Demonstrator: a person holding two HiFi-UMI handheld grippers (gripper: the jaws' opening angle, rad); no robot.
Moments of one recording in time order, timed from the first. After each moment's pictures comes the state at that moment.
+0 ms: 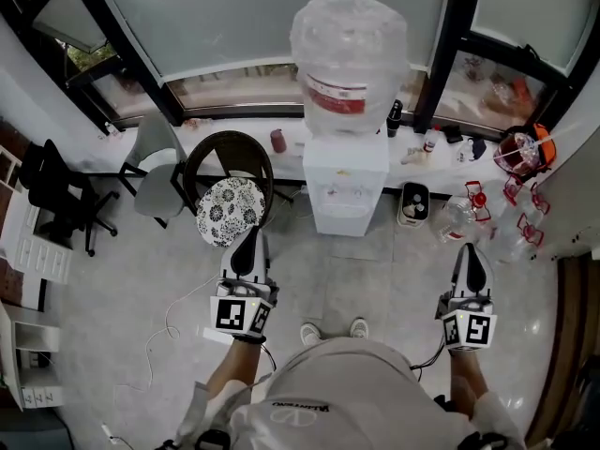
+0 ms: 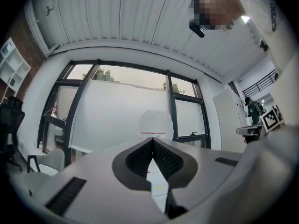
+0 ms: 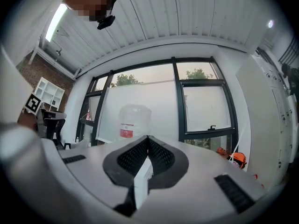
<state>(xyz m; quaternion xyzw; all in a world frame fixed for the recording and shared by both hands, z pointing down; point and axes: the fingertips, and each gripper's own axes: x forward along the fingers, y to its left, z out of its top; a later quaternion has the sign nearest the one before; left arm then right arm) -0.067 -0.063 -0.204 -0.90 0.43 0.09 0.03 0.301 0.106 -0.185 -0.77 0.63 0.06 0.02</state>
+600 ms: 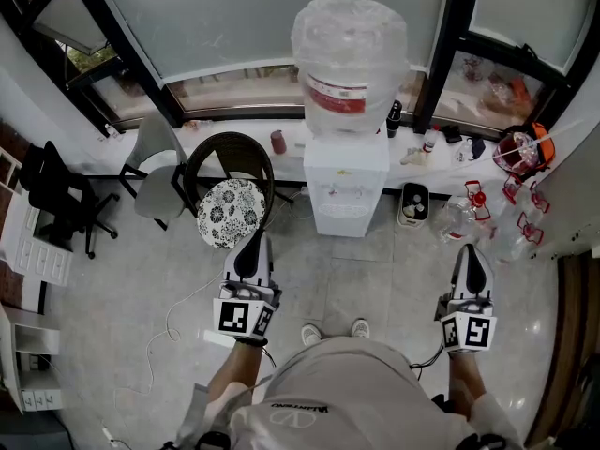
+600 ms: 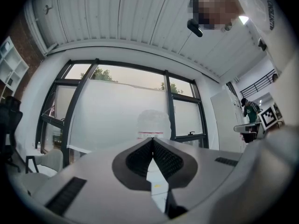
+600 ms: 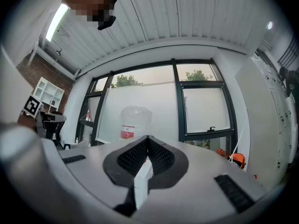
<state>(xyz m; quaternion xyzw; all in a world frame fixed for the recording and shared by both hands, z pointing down) -0.067 -0.054 -0.202 -0.90 0.42 0.09 0.03 0.289 0.113 -0.193 -0.77 0.63 0.06 0.02</state>
